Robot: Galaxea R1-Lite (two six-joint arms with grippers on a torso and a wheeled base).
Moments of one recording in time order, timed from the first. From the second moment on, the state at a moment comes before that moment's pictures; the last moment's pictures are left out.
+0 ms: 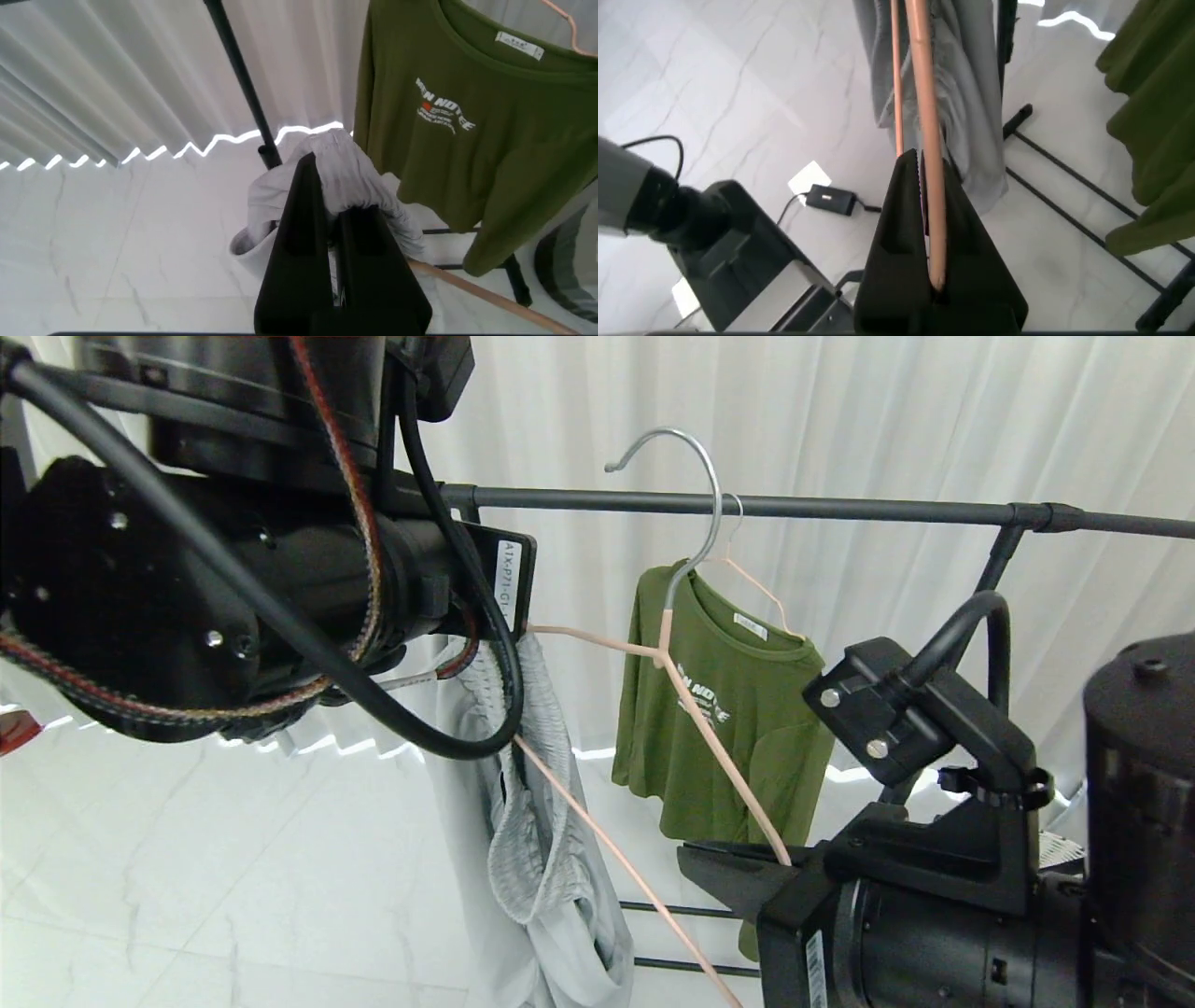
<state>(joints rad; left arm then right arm) -0.86 1.57 -1.47 0.24 0.77 -0.01 1.27 1.48 -0.97 -0.13 -0.32 0.41</state>
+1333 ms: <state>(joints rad) -1.21 1.52 -1.42 0.23 0.80 -0.05 1.10 1.50 -0.95 -0.24 -0.33 0.20</state>
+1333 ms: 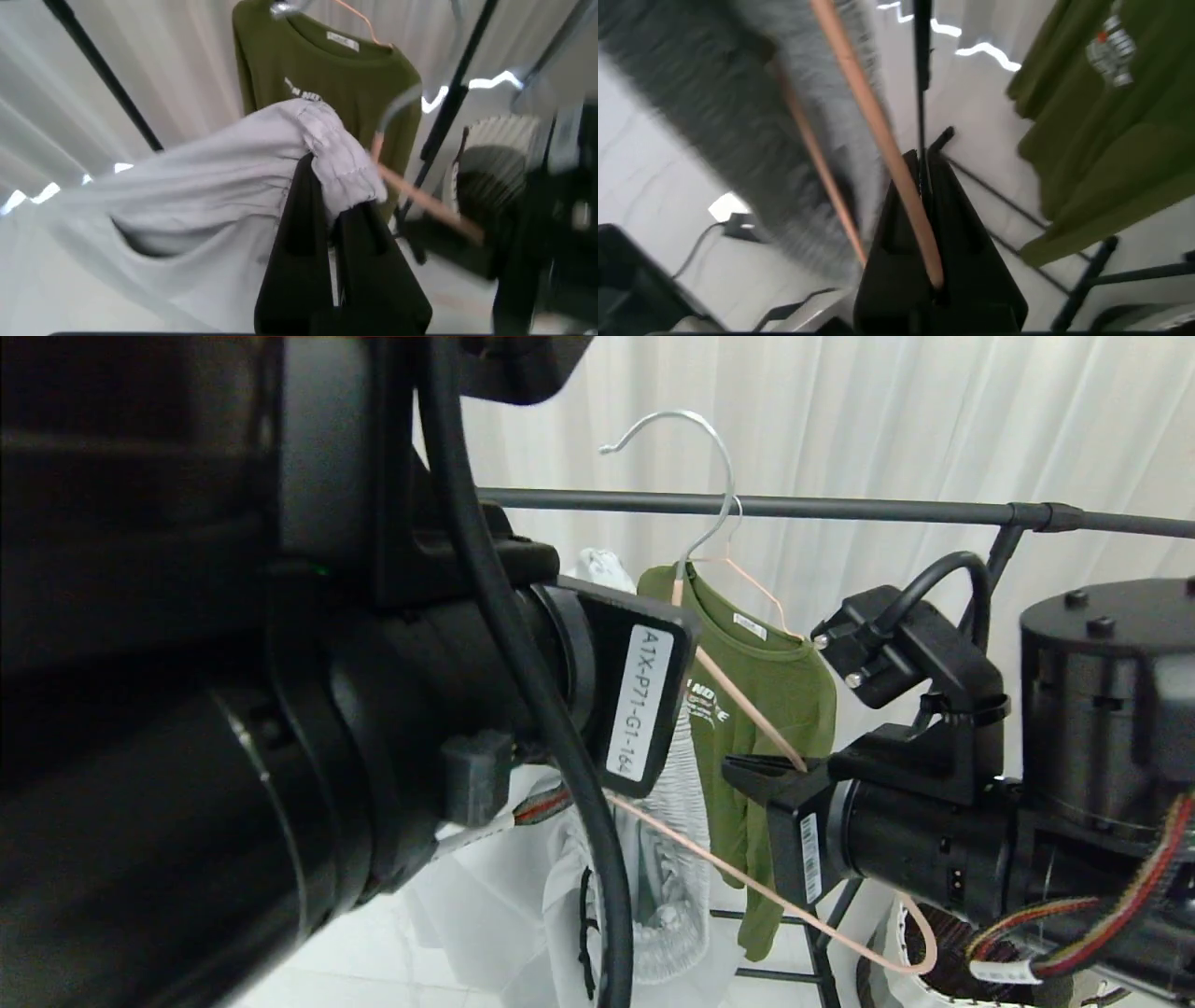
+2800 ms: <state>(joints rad) -1.29 1.35 -1.14 0.18 0.80 0.06 1.06 1.39 -0.90 -0.30 -0.28 0.03</state>
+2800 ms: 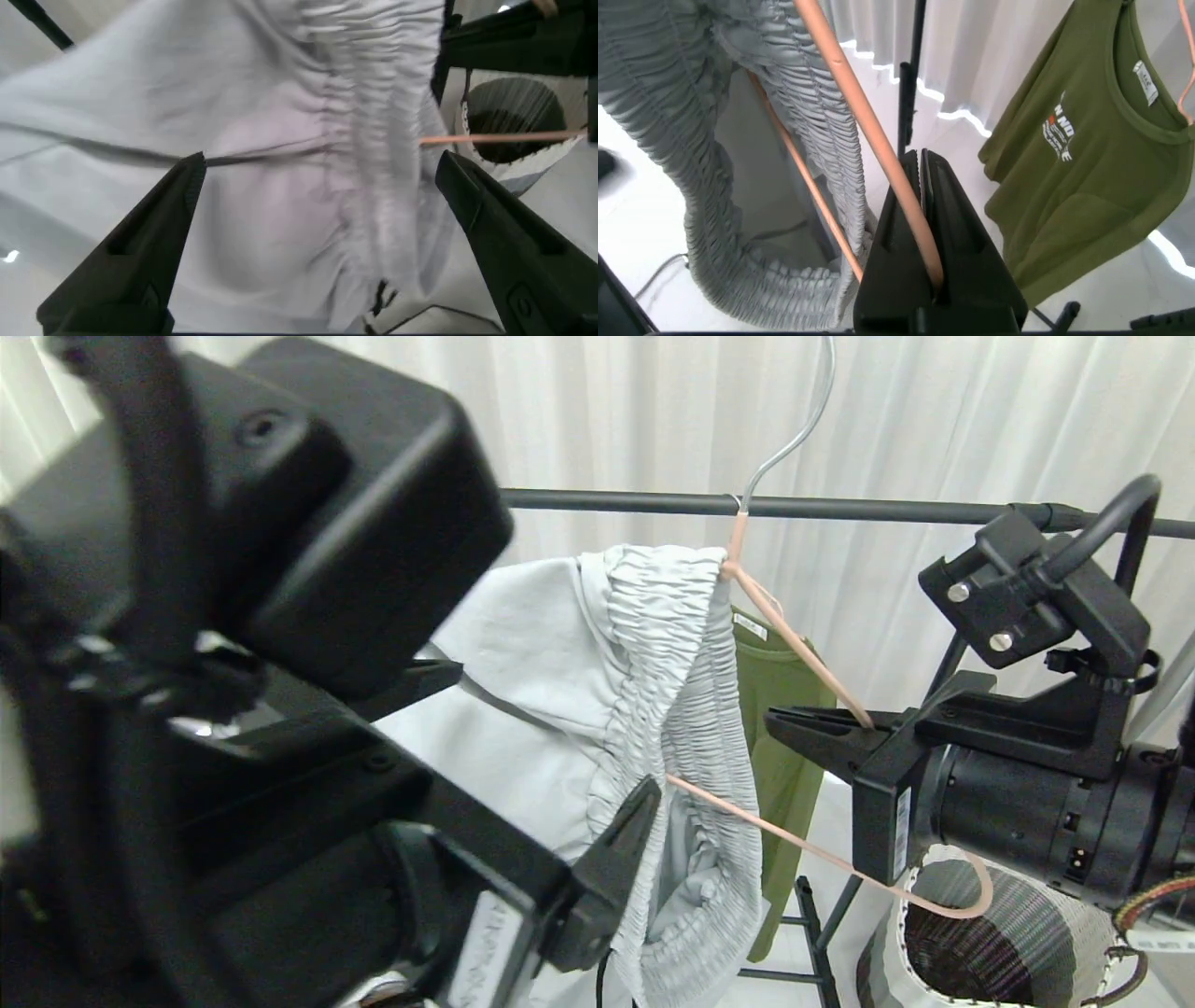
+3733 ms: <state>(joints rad) -1.06 1.20 -1.06 0.03 0.62 0.57 1.12 1.38 -0.89 -0.28 -0.25 -0.06</state>
